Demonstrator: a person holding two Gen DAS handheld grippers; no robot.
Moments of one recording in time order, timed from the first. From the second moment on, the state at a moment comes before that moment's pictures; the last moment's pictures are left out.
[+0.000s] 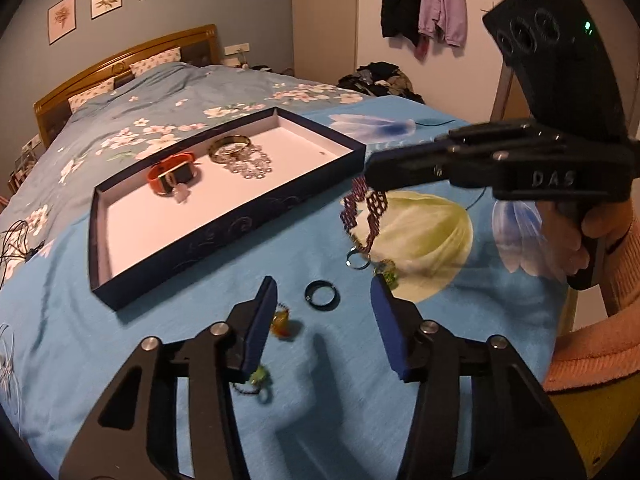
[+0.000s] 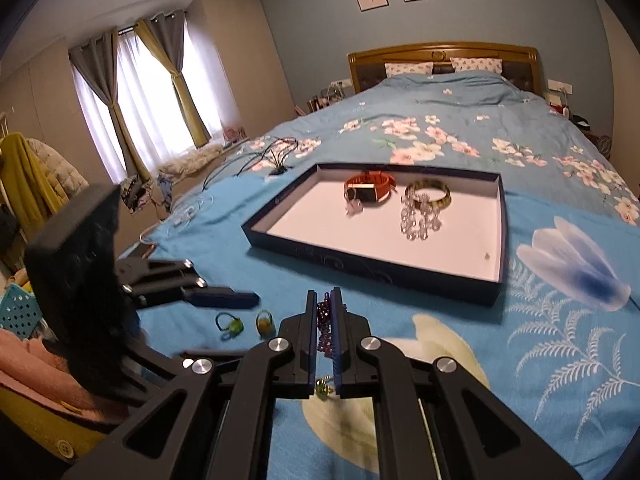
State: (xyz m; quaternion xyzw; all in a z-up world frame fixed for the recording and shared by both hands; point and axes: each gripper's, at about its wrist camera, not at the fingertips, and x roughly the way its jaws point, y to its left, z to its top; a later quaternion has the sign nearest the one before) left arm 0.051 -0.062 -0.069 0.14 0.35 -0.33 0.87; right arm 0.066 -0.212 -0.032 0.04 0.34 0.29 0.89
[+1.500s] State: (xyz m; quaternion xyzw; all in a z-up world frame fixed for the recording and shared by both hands) left arm 0.083 -0.060 -0.062 0.09 0.36 -0.31 0.87; right arm 0.074 -0.226 -0.019 0.07 0.31 0.29 0.90
